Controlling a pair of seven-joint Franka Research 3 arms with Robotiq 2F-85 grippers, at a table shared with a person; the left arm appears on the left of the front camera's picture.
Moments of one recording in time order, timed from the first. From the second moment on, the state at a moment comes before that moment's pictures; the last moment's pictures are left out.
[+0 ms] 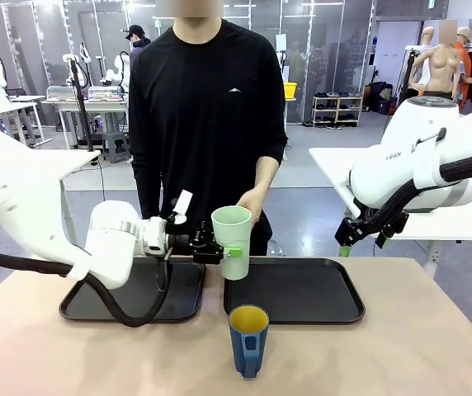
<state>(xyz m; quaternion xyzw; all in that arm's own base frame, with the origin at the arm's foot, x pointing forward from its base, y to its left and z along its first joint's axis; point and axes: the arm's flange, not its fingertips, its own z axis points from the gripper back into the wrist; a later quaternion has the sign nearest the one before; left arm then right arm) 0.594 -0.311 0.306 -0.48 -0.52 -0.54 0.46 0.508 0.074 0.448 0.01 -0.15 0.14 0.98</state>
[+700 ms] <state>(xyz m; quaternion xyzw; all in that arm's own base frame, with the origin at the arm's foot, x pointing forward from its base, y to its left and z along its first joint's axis) 0.600 -0.372 0.263 -0.48 -0.55 -0.50 0.47 0.508 0.074 0.448 0.01 -0.15 0.14 0.98</state>
